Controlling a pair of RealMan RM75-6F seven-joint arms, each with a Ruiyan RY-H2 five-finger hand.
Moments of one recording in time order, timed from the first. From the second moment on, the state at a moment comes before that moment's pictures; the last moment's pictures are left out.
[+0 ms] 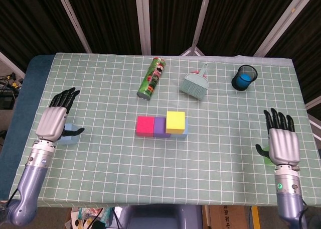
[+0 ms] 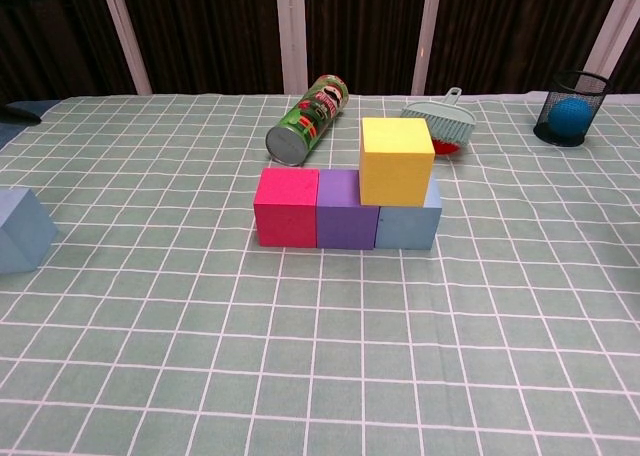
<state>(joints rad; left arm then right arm) -0.52 -1.20 -0.21 -1.86 1.10 1.28 0.26 0.53 -1.06 -0.07 -2.09 -0.89 1.66 -0.49</state>
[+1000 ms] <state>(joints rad) -0.46 -1.14 -0.14 -1.92 1.02 1.32 0.45 0.35 -0.98 -0.07 -2.05 -1.16 1.56 -0.35</state>
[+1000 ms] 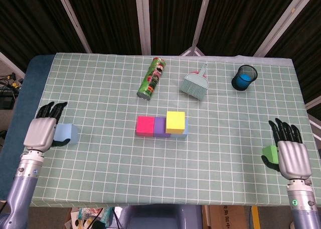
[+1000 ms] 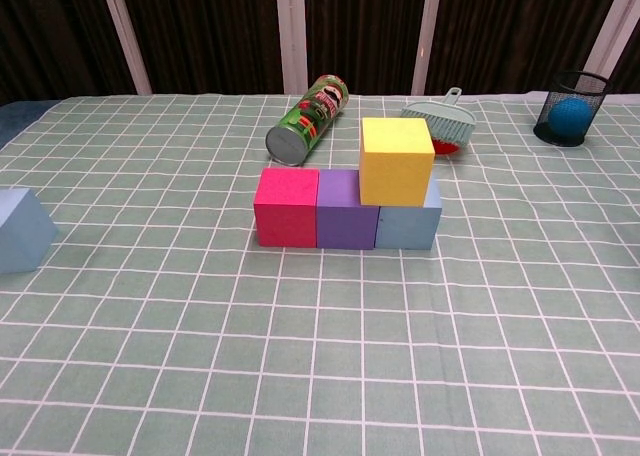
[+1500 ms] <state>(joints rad) -0.46 -1.18 -0.13 -1.73 0.87 1.23 0.47 0.31 -1.00 -0.04 -2.05 -1.17 1.52 -0.38</state>
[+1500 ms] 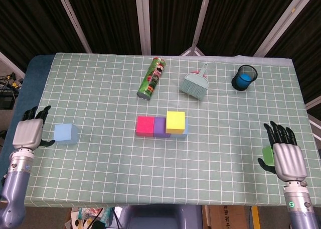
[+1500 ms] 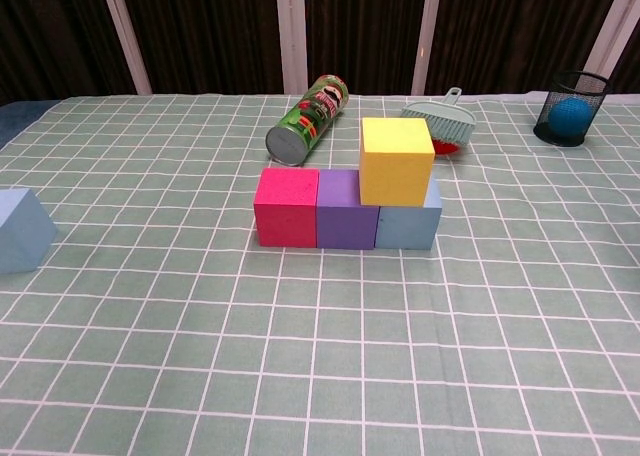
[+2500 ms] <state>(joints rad) -0.52 -1.29 -0.10 -1.60 0.84 1.10 0.53 0.27 -1.02 0.02 -2.03 -1.17 1.46 -0.38</state>
